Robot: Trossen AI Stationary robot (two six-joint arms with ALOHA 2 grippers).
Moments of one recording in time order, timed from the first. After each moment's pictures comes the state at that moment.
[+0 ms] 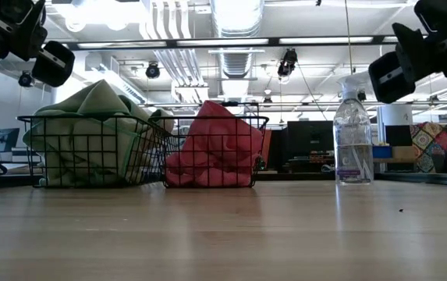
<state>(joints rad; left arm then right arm) -0.10 0.01 0.02 0.22 0.38 -0.43 0.40 1.31 0.01 1.40 -0.07 0.24</state>
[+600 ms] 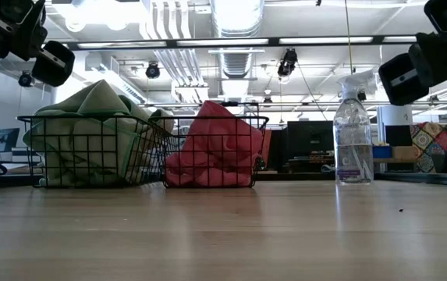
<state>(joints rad) -0.10 0.01 0.02 0.22 0.38 -0.43 0.40 0.97 0.01 0.94 -0.14 0.24</state>
